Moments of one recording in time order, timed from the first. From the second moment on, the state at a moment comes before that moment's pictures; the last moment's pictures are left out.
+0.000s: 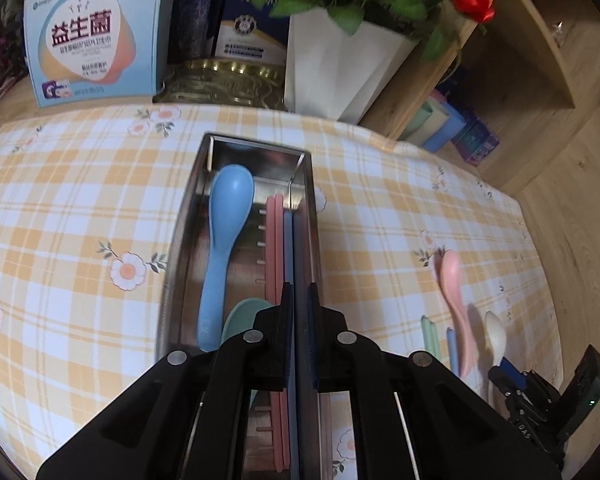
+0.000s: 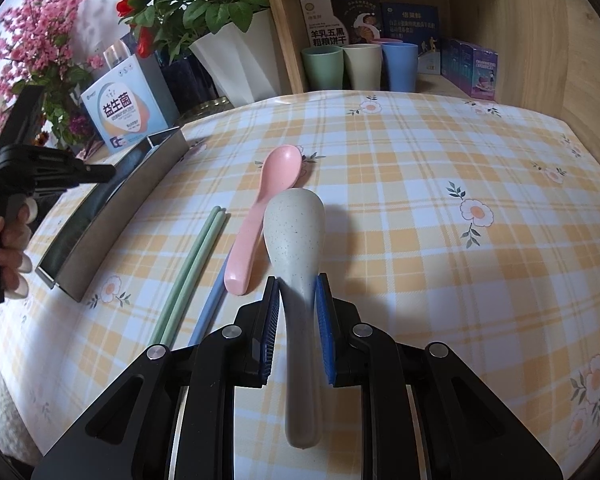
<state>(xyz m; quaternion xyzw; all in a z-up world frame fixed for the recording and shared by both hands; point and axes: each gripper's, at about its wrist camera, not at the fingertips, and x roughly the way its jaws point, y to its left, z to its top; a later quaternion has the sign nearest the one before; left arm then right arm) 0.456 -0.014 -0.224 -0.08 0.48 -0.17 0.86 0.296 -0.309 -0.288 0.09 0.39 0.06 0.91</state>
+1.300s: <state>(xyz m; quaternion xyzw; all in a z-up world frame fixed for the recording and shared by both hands) 0.329 0.099 -0.199 -0.04 0.41 -0.10 0.91 0.426 -0.138 -0.234 0.22 0.48 0.12 0.84</state>
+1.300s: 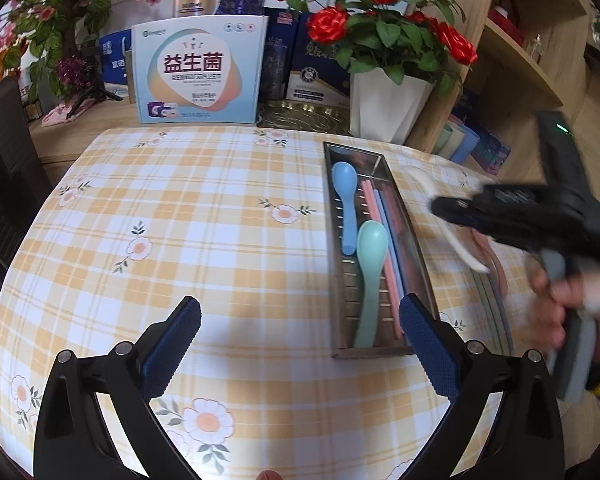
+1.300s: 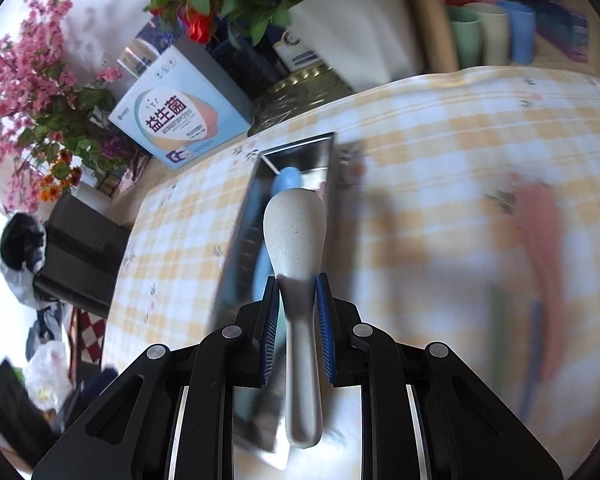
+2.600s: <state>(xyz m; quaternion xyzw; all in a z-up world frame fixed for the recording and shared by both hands) 0.315 0.050 -0.178 -0.07 0.41 -0.14 0.90 0.386 -0.210 -0.224 0.15 0.41 0.11 0.89</state>
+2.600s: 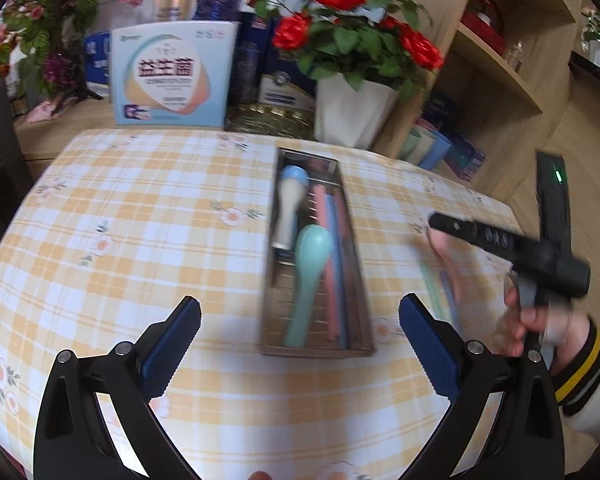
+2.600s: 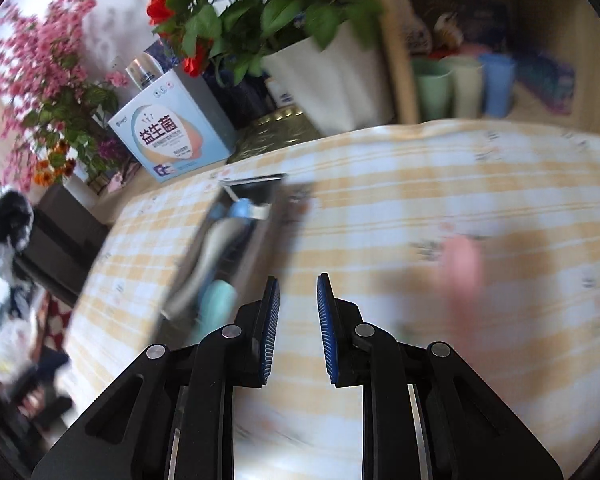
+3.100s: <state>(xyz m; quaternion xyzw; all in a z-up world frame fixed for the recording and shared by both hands) 0.305 -0.074 -0.206 0.01 0.45 -0.20 0.87 0.298 -0.313 -0.258 0.09 0.37 0.04 0.92</state>
